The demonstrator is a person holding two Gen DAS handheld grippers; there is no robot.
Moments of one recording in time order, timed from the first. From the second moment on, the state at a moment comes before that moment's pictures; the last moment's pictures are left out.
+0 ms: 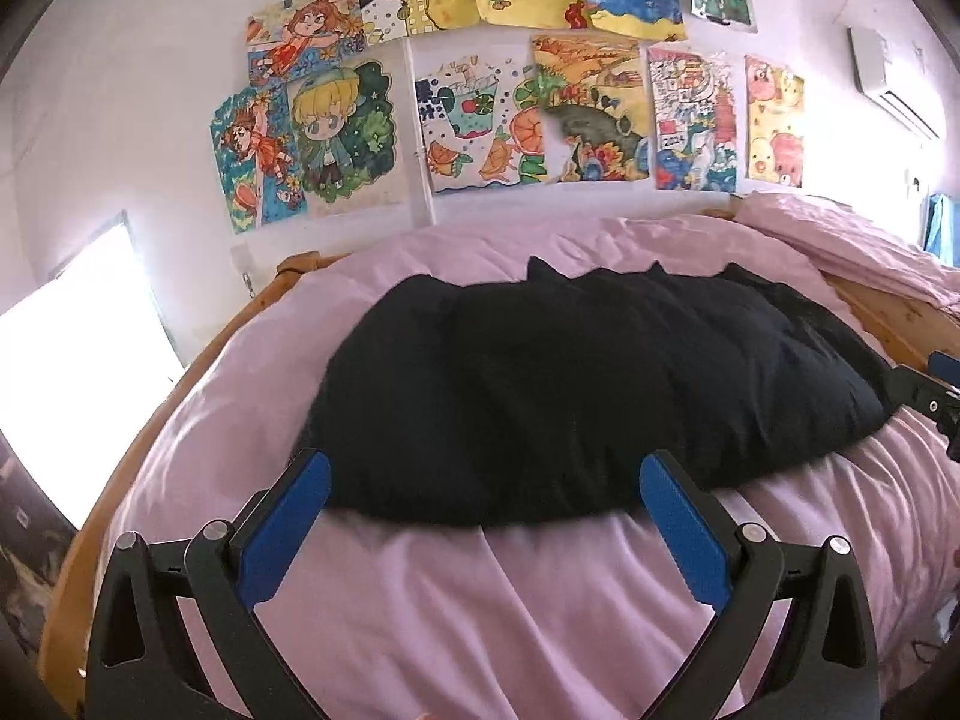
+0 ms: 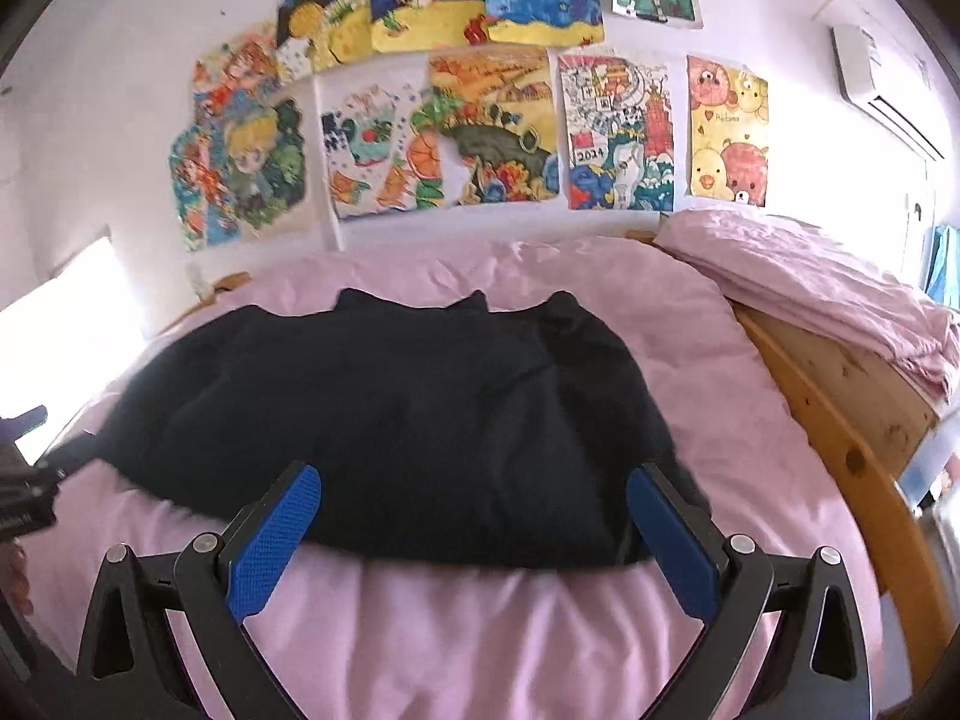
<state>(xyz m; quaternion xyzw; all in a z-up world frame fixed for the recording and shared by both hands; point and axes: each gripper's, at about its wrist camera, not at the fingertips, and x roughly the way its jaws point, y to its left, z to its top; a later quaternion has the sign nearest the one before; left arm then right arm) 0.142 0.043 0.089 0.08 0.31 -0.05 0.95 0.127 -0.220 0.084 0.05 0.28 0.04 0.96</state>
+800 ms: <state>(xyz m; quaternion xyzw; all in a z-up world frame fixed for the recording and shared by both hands) 0.059 0.060 0.065 0.04 0.26 -0.05 0.96 0.048 -0.174 0.061 0.02 0.25 0.07 0.97</state>
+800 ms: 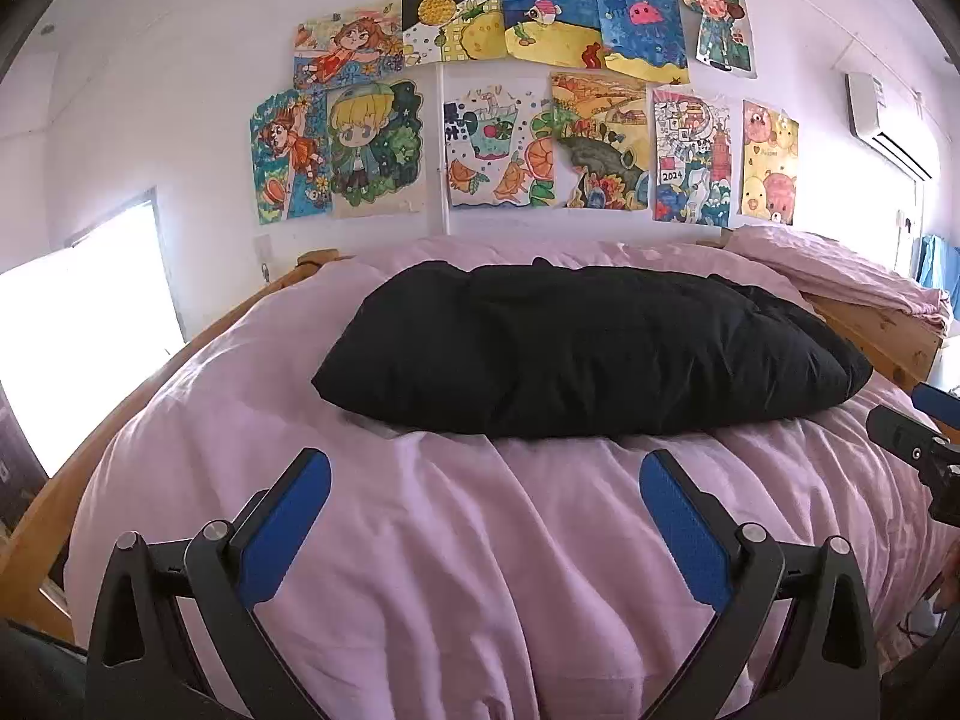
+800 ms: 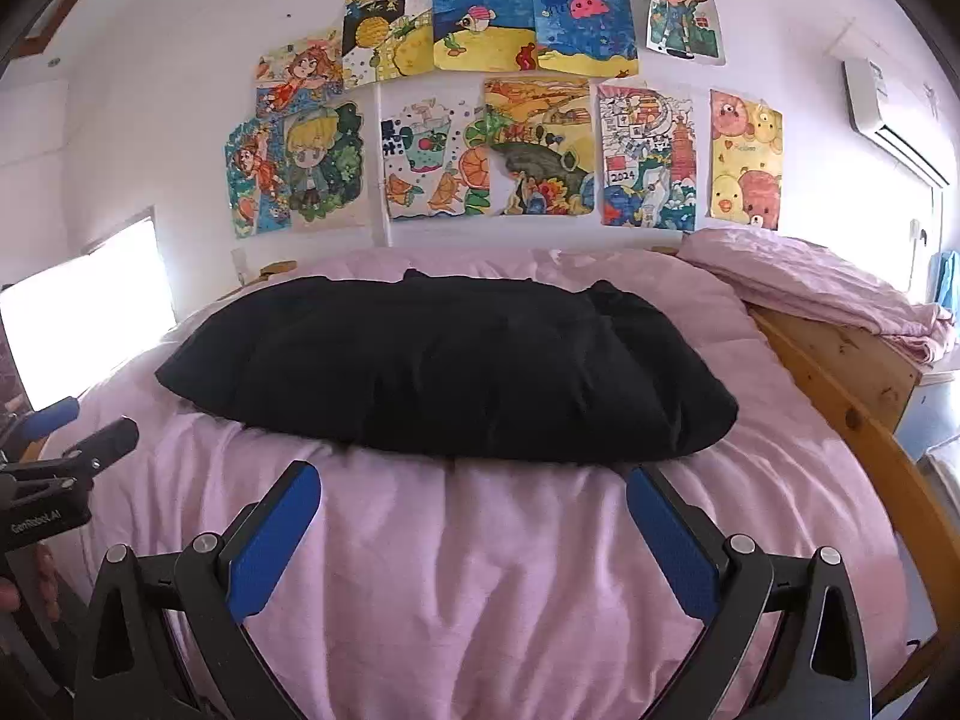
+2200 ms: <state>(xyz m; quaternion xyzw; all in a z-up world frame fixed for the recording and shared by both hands) 0.064 0.058 0.056 0.05 0.29 -0.04 0.96 0.050 -0.186 0.045 0.06 0.26 0.07 0.96</state>
